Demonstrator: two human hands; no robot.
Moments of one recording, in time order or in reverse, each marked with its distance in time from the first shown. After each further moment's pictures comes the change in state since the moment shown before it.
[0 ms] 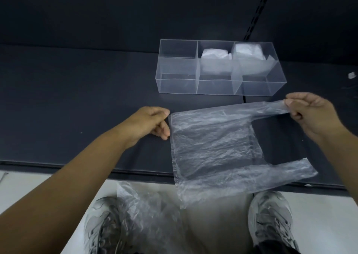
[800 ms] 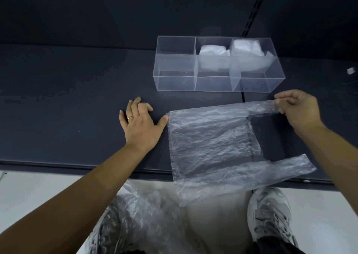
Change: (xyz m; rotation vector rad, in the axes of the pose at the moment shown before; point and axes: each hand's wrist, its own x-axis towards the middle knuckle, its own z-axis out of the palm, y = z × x) left_hand 0.026 -0.055 0.024 0.726 0.692 0.159; right_hand 0.020 0.030 0.005 -0.430 0.067 -0.142
